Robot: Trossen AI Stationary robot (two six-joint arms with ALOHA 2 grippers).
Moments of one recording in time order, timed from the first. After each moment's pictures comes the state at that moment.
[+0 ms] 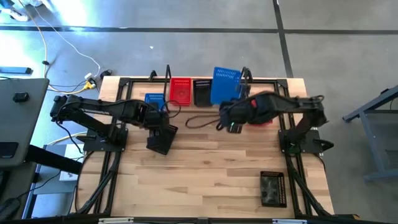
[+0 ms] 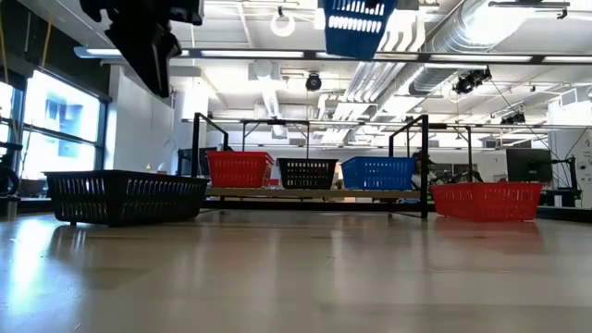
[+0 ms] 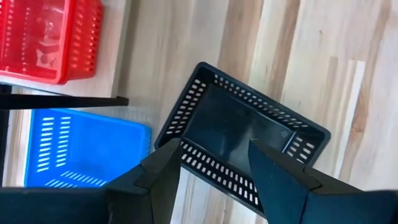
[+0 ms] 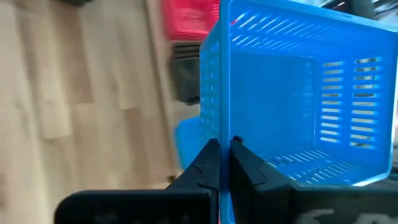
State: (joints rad) left arm 0.05 1.29 1.15 -1.15 -0.22 -0.18; right arm 0.16 1.73 2.08 -1.57 0.66 0.10
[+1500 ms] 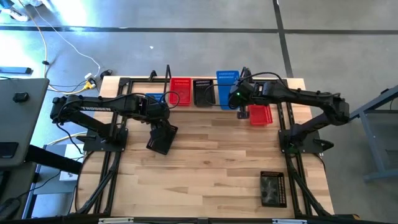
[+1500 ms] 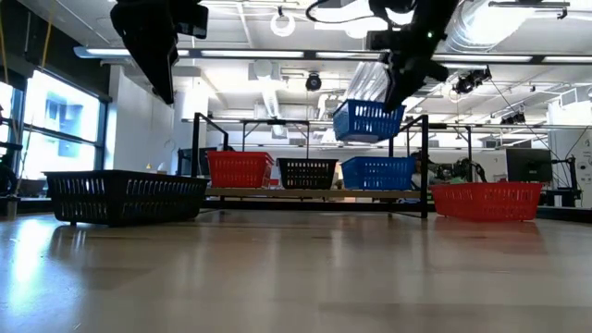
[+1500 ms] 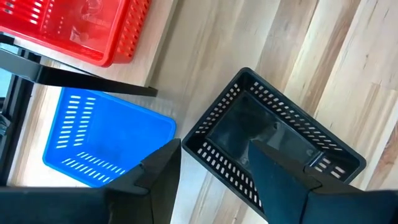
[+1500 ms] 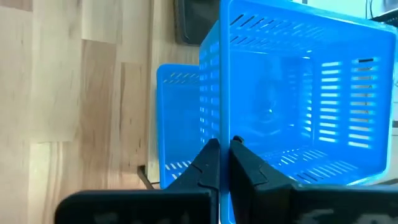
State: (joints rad) left arm 0.16 1.29 1.15 -1.15 -0.25 -0.24; right arm -0.30 1.40 1.21 -0.84 0.32 -0.51
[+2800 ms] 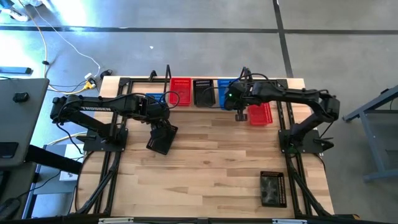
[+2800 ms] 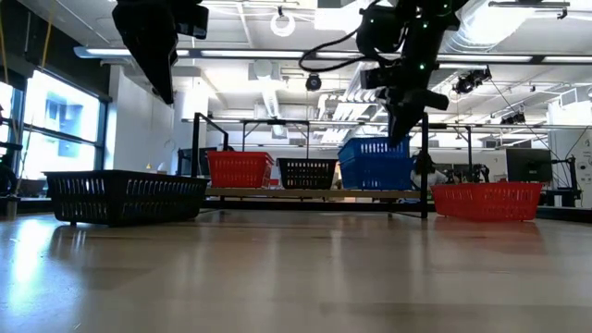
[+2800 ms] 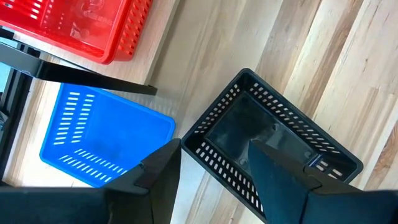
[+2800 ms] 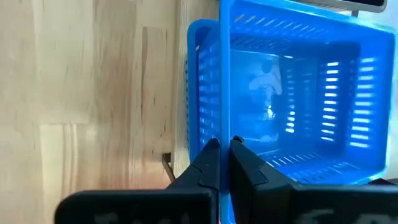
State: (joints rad) left arm 0.16 1.29 1.15 -1.15 -0.25 -0.26; right arm -0.35 1.53 1.18 -0.86 0.24 -0.50
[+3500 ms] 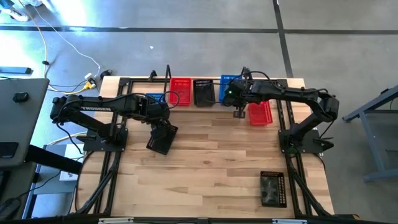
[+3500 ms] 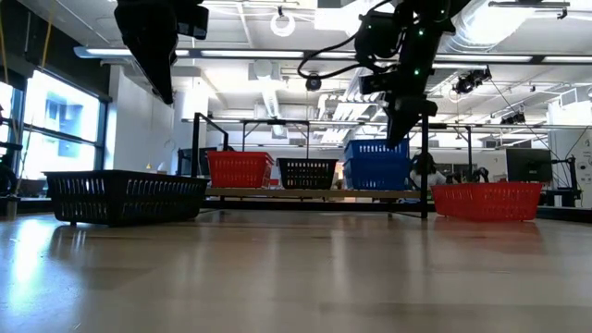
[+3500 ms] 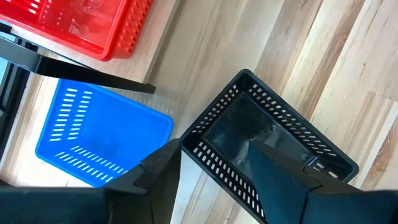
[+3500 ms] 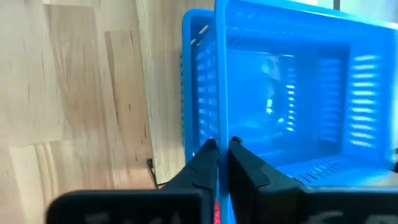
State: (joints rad) left arm 0.16 1.29 1.15 -1.15 -0.25 -0.29; right arm -0.39 1.54 1.18 -0.83 0.28 -0.41
